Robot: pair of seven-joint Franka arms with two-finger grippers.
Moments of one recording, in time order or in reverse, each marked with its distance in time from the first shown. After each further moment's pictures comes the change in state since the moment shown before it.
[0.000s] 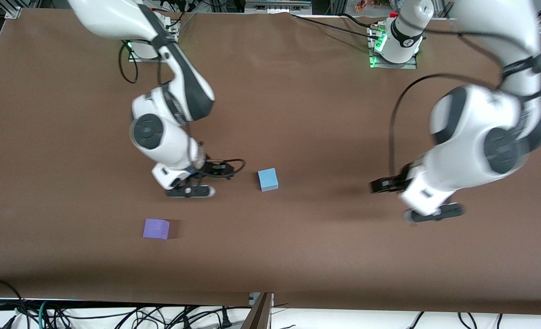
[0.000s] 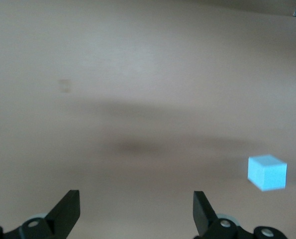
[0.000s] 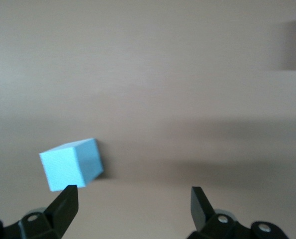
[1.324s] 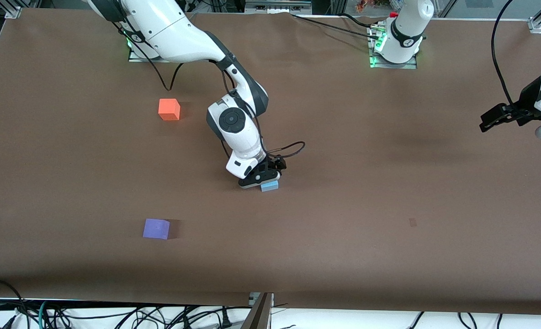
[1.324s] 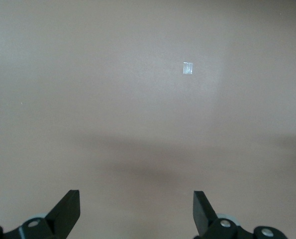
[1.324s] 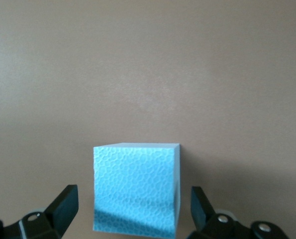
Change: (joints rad) left arm 0.231 -0.548 -0.007 -0.638 0.202 0.163 0.167; right arm 0.201 0.222 -0.014 0.029 -0.068 0.341 0.001
